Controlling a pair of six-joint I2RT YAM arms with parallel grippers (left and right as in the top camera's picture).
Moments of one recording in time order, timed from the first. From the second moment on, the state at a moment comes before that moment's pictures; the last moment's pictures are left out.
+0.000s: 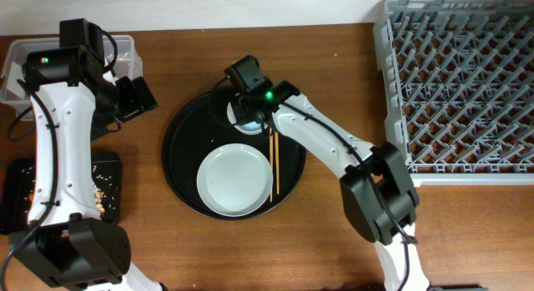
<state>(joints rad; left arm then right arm) 0.12 1.82 1.90 -1.43 0.02 -0.36 0.62 2.20 1.86 -0.68 0.13 0.27</state>
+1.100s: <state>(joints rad) 0.12 1.82 1.90 -1.43 0.02 -0.36 -0.59 1.99 2.06 -0.98 0.13 0.20</state>
